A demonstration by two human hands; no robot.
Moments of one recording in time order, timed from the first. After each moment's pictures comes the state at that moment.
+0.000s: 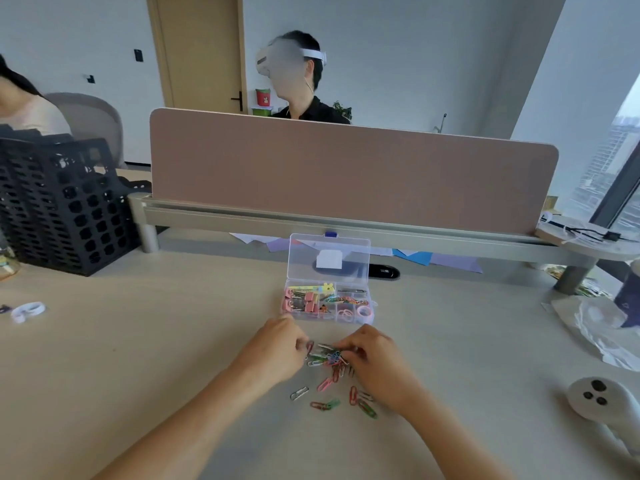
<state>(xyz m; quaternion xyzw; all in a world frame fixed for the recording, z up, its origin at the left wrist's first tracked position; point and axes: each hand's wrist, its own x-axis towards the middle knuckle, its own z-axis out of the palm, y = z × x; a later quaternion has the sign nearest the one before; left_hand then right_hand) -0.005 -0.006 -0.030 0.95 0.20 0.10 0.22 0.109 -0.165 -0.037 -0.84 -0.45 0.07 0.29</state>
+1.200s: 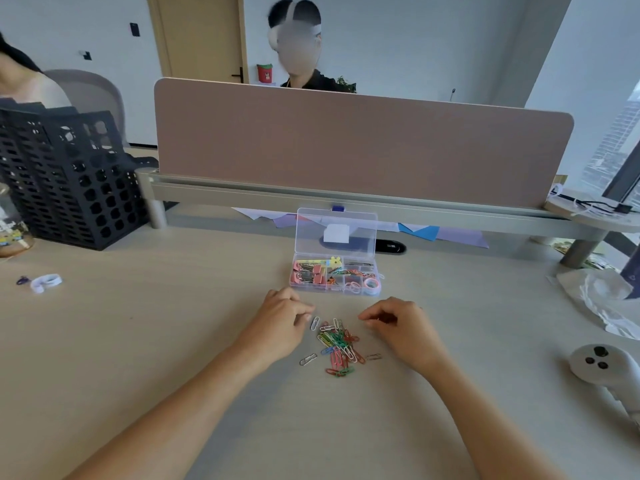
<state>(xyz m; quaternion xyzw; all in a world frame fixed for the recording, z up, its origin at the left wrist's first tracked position) -0.017 0.001 -0.050 0.94 0.18 0.16 0.23 0.116 -0.187 -0.032 -0.82 -0.38 0.10 0.42</state>
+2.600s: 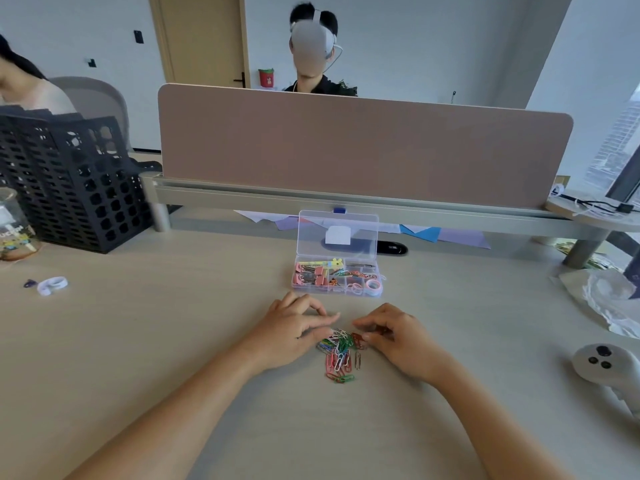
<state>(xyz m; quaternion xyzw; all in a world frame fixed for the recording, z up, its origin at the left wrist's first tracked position) -0.017 0.009 -0.060 0.98 0.04 0.10 0.18 0.116 -0.190 -0.038 -0.82 -0.47 0.11 0.31</state>
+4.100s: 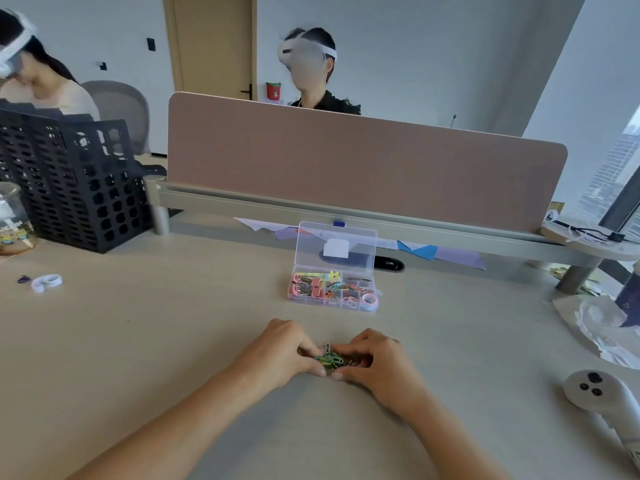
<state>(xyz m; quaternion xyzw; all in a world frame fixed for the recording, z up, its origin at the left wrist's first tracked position) -0.033 -0.022 -0.034 0.93 0.14 0.11 0.31 0.084 -0.182 -0.037 -0.81 -0.44 0.14 0.37</state>
